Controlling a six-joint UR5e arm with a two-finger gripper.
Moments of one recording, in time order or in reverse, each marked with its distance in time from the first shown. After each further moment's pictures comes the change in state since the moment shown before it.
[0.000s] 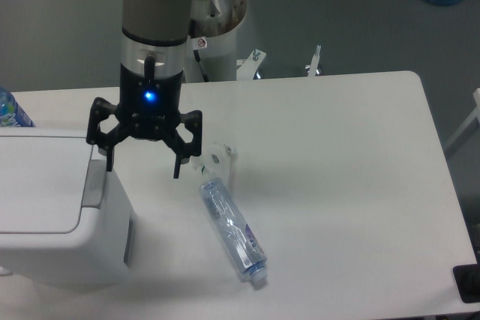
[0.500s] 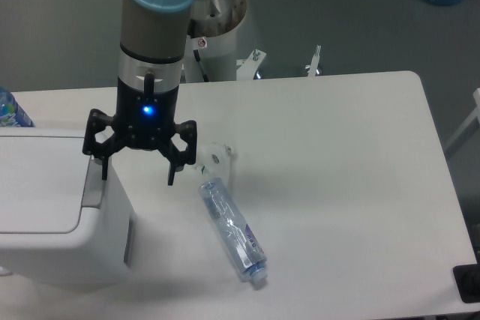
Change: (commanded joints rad) arm -0.006 -0.012 -0.008 0.005 0.002 0.011
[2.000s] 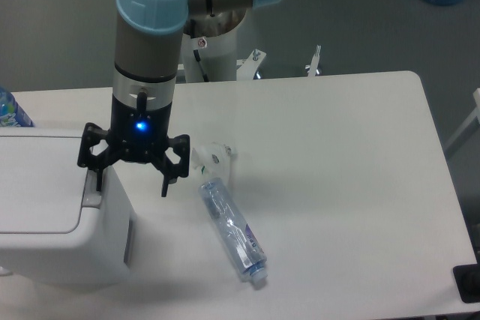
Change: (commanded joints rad) arm -0.015 -0.025 -0.006 0.029 0.003 -0.006
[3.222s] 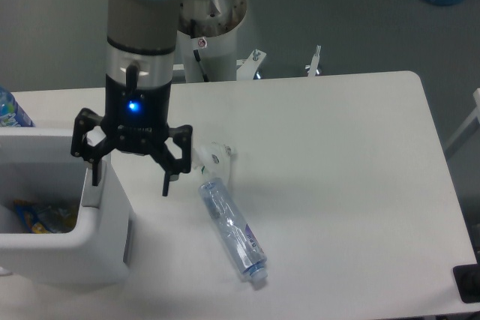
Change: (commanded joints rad) arm 0.046 0.021 0.135 -0.009 0.195 0.329
